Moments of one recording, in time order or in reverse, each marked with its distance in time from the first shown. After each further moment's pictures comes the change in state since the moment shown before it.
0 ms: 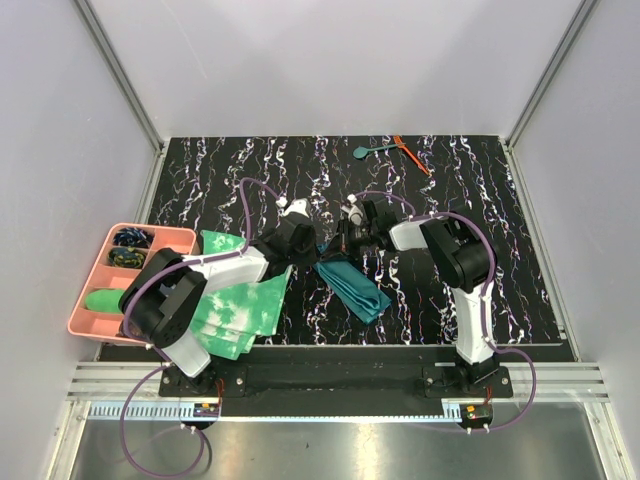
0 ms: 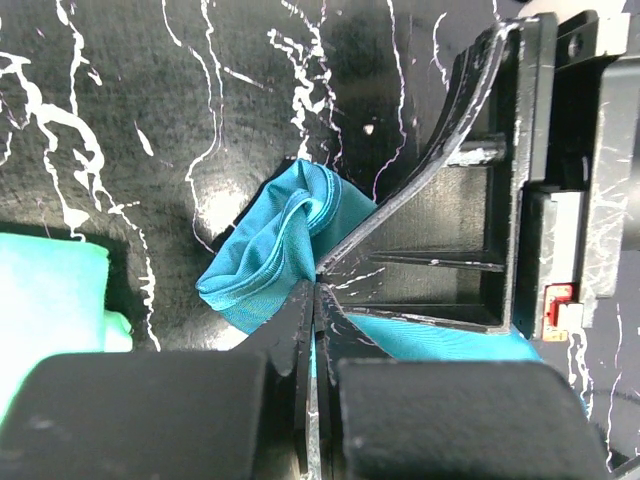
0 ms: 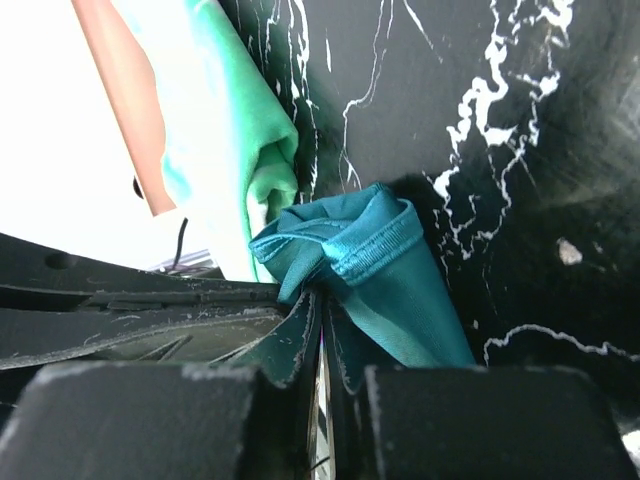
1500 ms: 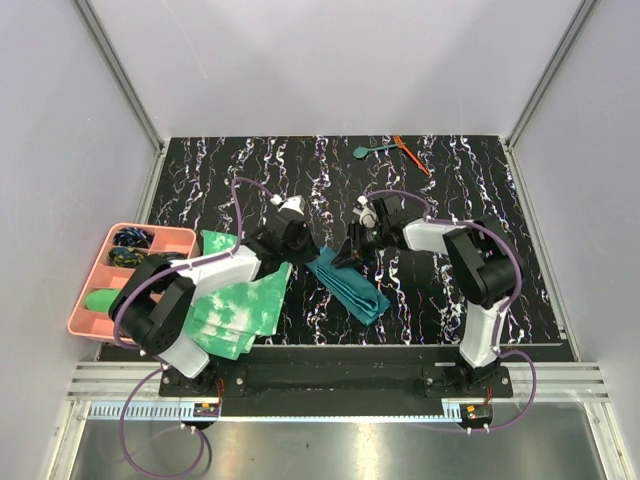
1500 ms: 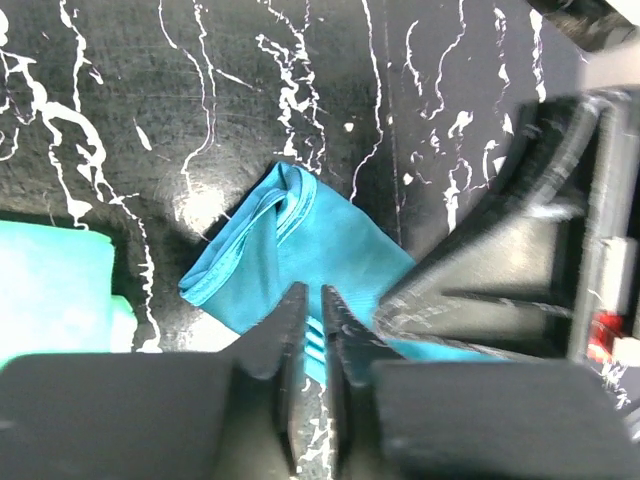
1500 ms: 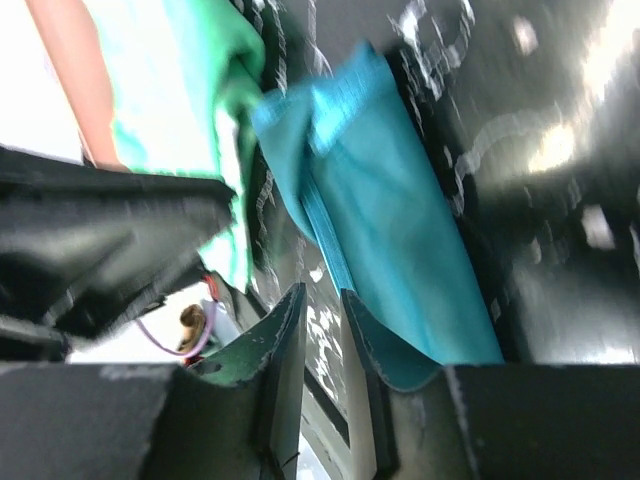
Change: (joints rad) left arm 0.036 -0.065 -0.009 -0.029 0.066 -0.012; right arm -0.028 -0.172 -0.059 -0.272 0.076 -0.154
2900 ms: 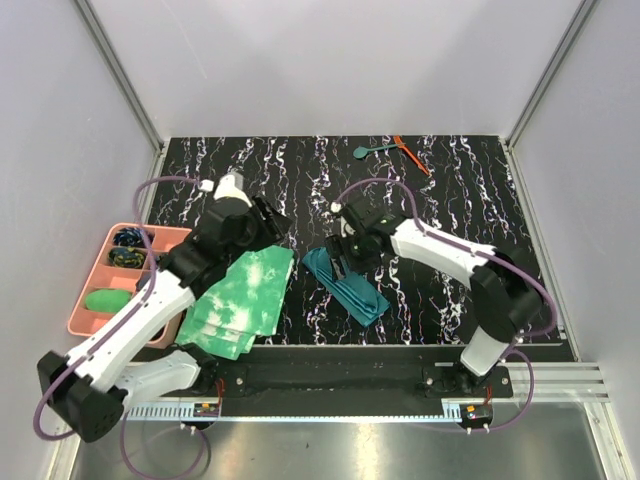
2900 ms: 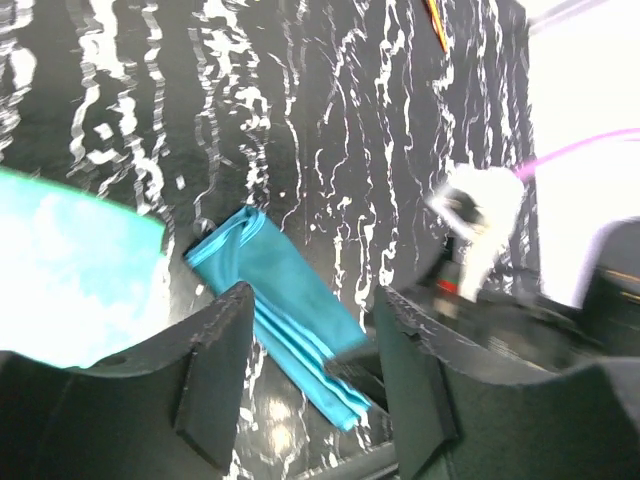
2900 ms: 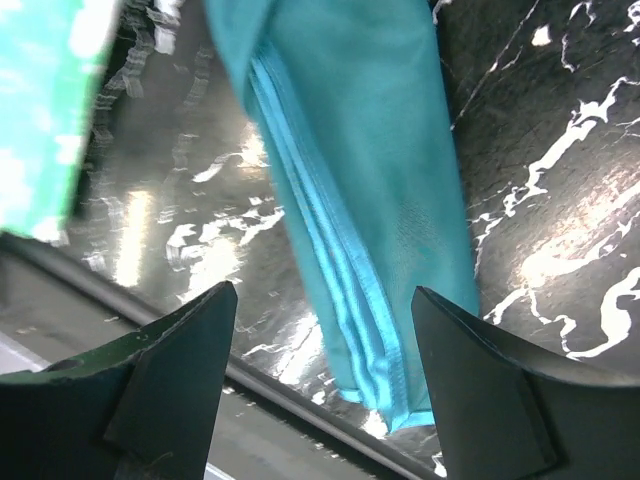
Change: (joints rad) left arm 0.052 -0.499 0.122 -0.393 -0.116 -0.131; right arm 0.251 -0.285 0.138 -0.599 0.597 -0.323
